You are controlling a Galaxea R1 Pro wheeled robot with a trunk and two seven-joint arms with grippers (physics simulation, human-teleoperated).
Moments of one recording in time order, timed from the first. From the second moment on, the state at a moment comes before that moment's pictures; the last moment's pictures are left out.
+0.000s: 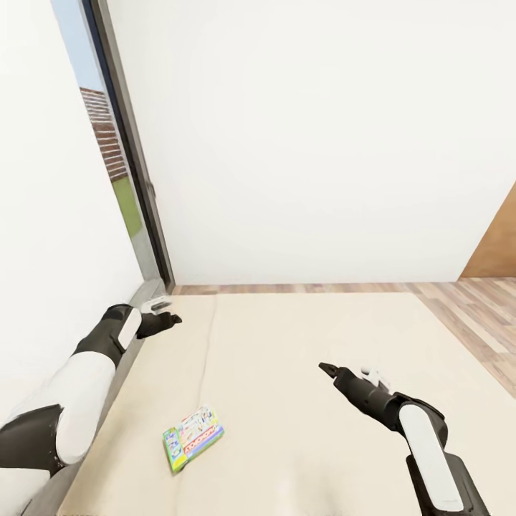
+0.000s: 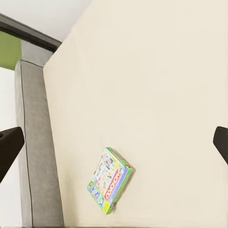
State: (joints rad) left arm -1.04 0.09 0.24 -0.53 0.12 0.74 -0.05; right arm -0.26 0.02 -0.12 -1.57 -0.95 0.82 -0.31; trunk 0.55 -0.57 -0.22
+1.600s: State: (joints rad) left arm -1.05 0.08 0.21 -0.30 0.12 0.66 0.00; right arm -0.30 -0.10 -0.13 -1.57 -0.96 1.03 -0.03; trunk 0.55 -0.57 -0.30
